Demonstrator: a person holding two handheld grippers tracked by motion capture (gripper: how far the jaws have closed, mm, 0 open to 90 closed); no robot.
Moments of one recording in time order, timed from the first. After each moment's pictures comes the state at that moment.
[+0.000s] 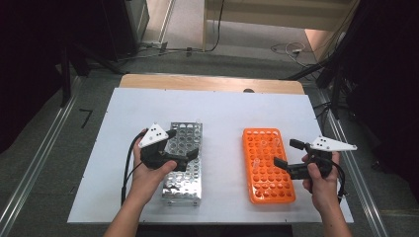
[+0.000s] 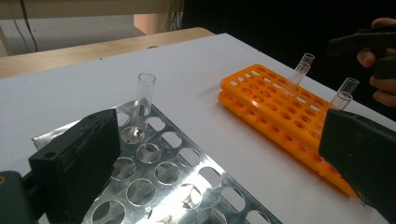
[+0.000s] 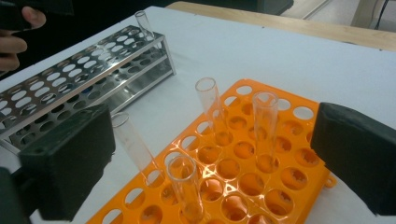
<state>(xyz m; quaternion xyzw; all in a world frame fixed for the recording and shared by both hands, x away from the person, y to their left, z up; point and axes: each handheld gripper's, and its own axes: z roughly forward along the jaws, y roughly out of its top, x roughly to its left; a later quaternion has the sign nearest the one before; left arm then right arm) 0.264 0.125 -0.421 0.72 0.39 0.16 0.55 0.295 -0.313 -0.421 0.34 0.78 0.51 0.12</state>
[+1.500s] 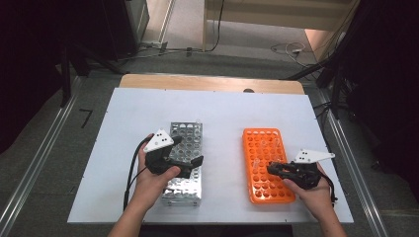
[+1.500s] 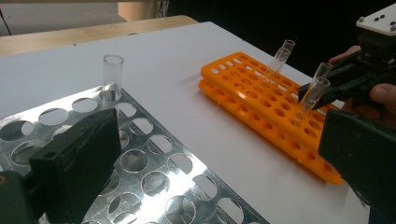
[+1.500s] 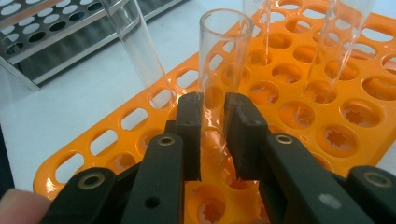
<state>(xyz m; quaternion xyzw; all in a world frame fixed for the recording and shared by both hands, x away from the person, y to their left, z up) 0.257 0.113 -0.427 0.73 0.38 0.13 0.55 0.290 -0.306 -0.468 0.30 0.84 0.44 0.08</state>
